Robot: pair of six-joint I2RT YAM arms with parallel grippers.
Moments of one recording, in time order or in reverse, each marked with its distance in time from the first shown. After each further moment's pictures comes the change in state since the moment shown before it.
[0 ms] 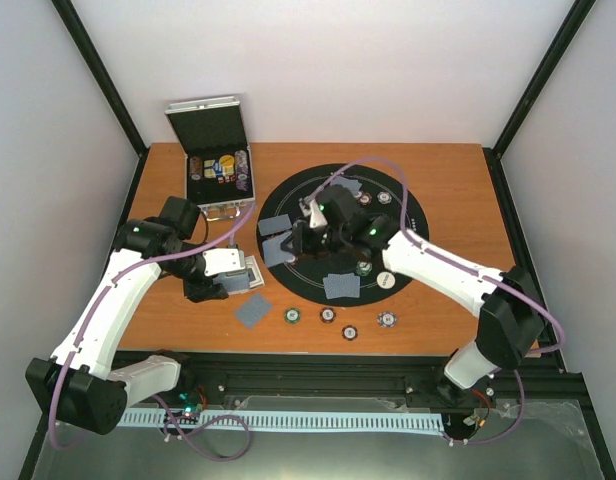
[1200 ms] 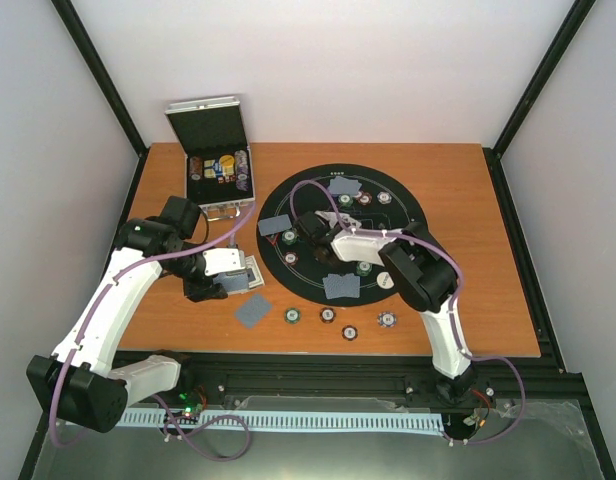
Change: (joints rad) left arm 0.000 0.011 0.000 0.000 -0.015 0.000; right arm -0.074 0.566 0.154 -0.124 1.265 -1.122
